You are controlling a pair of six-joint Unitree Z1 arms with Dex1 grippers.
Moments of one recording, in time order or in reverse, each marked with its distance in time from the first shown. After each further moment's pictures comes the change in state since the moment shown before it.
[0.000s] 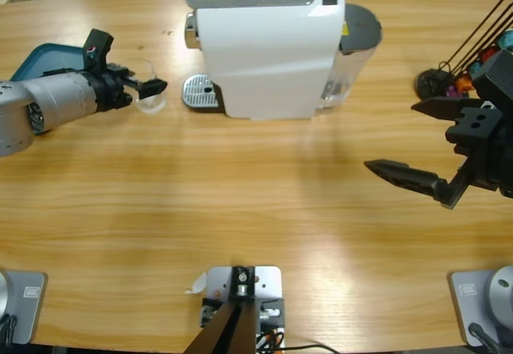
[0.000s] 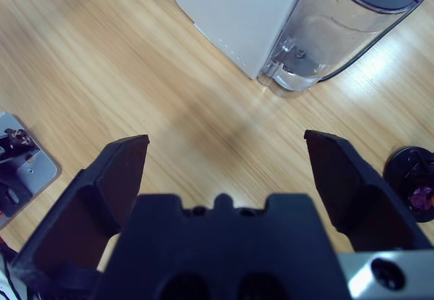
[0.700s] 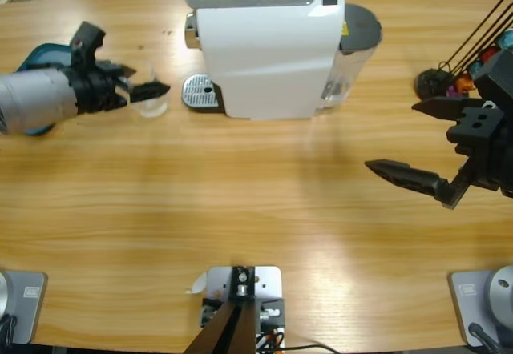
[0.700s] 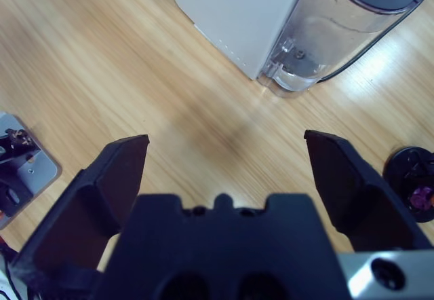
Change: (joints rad) arm 0 -0.042 -0.186 -0.037 0.187 -0.102 0.077; arm 1 0.000 -0.005 0.000 0.001 0.000 0.000
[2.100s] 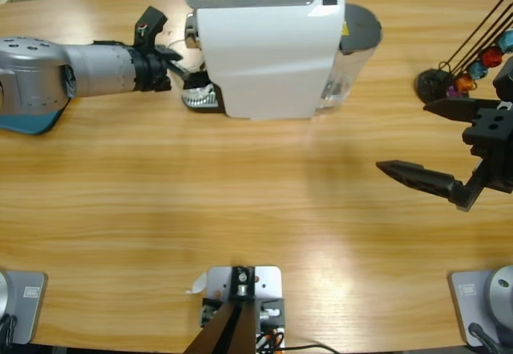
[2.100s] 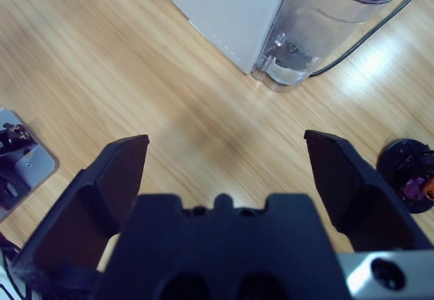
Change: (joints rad) arm 0 -0.004 0.237 -0.230 0.021 -0.134 0.038; arm 1 -0.011 -0.036 0.002 0.036 0.000 -0.001
